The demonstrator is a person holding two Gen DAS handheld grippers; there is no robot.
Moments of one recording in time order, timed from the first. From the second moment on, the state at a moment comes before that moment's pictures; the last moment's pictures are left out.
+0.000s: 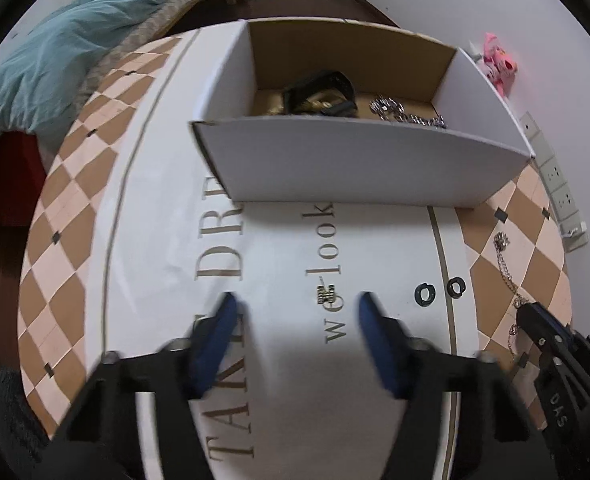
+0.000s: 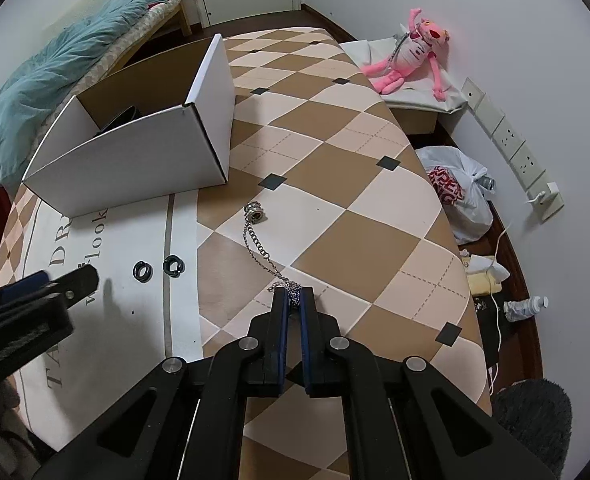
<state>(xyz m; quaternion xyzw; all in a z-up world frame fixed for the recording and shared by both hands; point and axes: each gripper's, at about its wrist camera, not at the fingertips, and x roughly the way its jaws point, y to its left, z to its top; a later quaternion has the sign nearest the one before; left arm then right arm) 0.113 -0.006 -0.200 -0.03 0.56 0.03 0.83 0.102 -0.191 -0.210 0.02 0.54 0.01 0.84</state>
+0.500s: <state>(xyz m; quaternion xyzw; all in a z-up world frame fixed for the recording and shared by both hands) 0.099 0.000 -0.168 -0.04 0.53 0.00 0.85 0.096 -0.207 -0.167 0.09 0.51 0.04 0.85</state>
